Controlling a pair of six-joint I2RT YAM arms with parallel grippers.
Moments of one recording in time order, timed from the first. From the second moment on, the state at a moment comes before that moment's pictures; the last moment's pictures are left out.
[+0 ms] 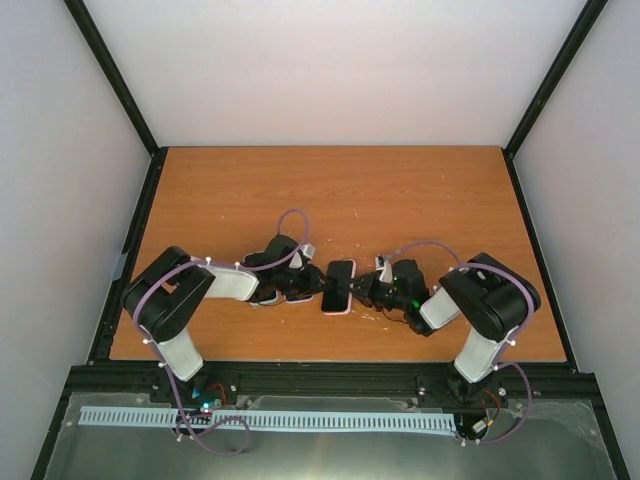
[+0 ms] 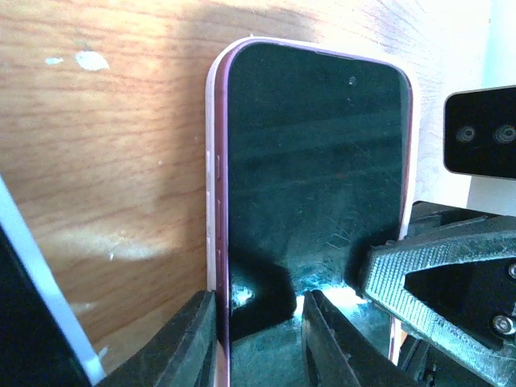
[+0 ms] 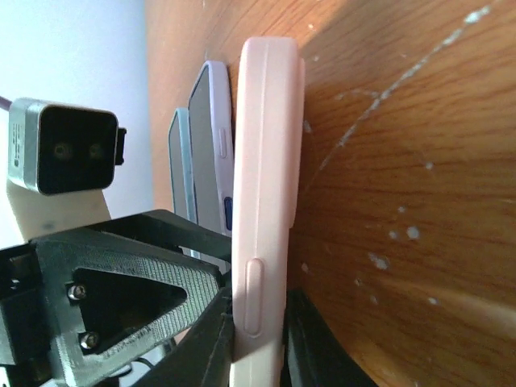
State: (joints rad) left arm -0.66 1.72 0.66 0.26 0.53 -0.87; right arm 0.57 1.74 0.28 1.02 -0.53 1.20
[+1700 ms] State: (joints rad) left arm -0.46 1.03 0.37 0.75 0.96 -1.12; right arm 0.64 1.42 0.25 1.48 -0.90 1.41
